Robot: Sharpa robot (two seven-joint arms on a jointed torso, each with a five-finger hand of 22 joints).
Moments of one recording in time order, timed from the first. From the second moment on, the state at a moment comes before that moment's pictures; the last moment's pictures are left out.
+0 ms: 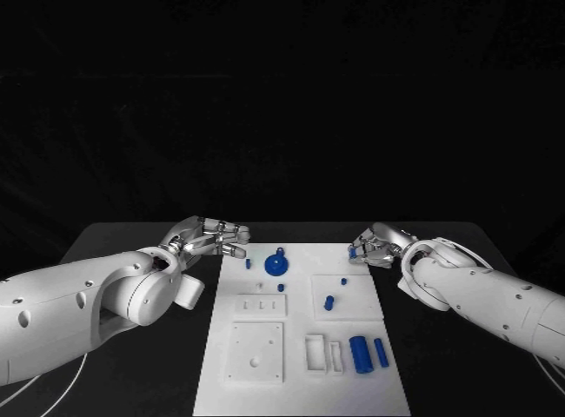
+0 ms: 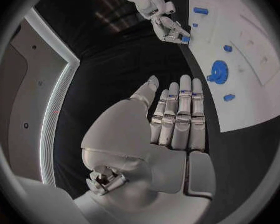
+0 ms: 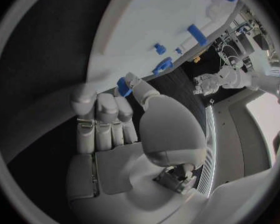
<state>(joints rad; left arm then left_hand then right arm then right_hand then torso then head) 1.41 -0.79 -0.19 1.42 -0.14 -0.28 0.26 1.34 0.03 0.13 -0.09 0.09 1.02 0.13 0.07 0.06 1.21 0.09 0.06 0.06 1.26 0.06 0.19 0.08 0.05 0.96 0.05 0.40 0.11 1.12 -0.67 0.18 1.02 -1.33 -0.27 0.04 1.25 -0.05 0.37 -0.18 0.18 1.16 0.08 0.06 0.06 1.32 -0.01 1.10 1.24 1.45 -0.08 1.05 1.05 0.08 1.47 -0.10 0.80 1.31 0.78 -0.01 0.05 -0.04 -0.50</state>
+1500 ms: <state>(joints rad) 1.46 -0.59 -0.20 1.29 -0.38 -0.16 -0.25 1.14 -0.01 -0.06 0.17 0.05 1.09 0.08 0.07 0.07 1.46 -0.03 0.31 0.20 1.34 -0.07 0.85 0.35 0.01 1.07 -0.10 0.74 0.38 1.15 -0.60 0.16 1.35 -1.46 -0.27 -0.26 1.25 -0.08 0.41 -0.15 0.19 1.16 0.08 0.06 0.06 1.32 -0.01 1.10 1.24 1.45 -0.08 1.05 1.05 0.08 1.47 -0.10 0.80 1.31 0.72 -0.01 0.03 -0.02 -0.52</state>
